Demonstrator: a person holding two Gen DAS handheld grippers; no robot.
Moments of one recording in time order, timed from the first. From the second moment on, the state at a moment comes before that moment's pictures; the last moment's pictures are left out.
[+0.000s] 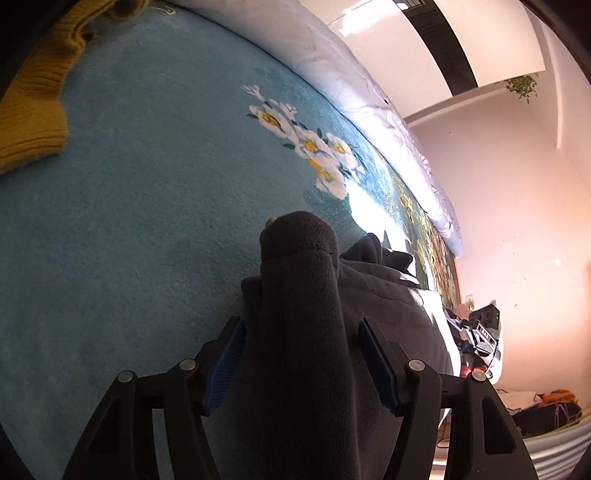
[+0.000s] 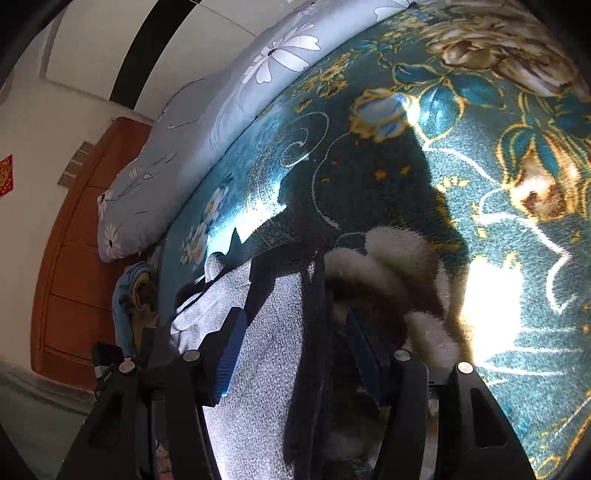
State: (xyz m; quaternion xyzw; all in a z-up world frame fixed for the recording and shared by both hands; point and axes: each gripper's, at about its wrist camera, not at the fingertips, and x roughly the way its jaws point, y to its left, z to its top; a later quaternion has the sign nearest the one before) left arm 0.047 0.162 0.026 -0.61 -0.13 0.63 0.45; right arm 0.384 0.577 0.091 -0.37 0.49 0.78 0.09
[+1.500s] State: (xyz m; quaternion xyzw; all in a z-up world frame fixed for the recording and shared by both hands) left arm 0.013 0.128 0.049 -0.55 -0.18 0.68 0.46; right arm 0.344 0.589 0.119 -0.38 0.42 0.82 0.11
